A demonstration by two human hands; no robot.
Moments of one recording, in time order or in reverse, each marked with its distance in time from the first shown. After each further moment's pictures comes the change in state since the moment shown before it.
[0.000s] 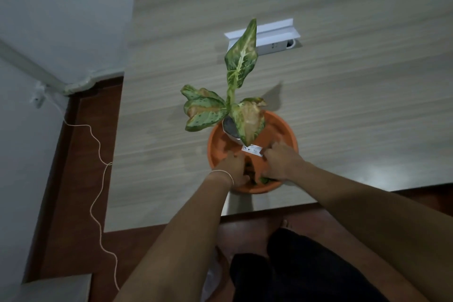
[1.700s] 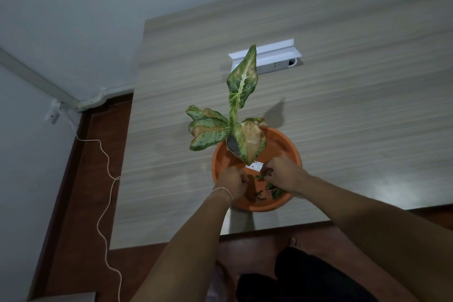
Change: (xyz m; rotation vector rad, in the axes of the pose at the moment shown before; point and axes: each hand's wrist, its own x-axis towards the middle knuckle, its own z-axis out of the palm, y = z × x) left_hand 0.004 -0.005 -0.002 -0.289 0.285 0.001; right_hand 0.006 0.010 -0.013 0.386 0.143 -0.098
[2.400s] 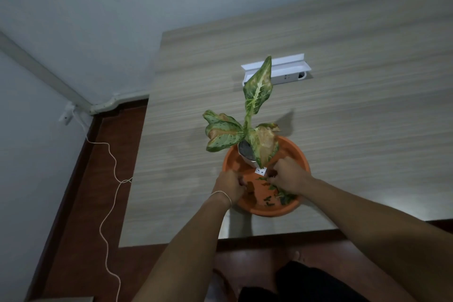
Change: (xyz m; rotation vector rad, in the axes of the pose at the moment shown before) left_hand -0.016 -0.023 -0.020 -0.092 0.093 -0.102; right_hand 0.001 -0.026 -0.009 -0.065 0.040 -0.017
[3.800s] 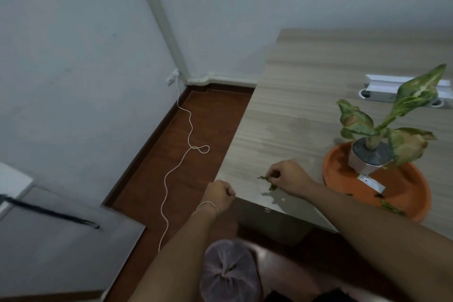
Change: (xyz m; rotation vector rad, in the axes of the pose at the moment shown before) left_hand -0.198 -0.246 -0.087 -0.220 0.312 -0.345; right_hand 0.016 -0.253 0.114 0.074 -0.156 -0.361
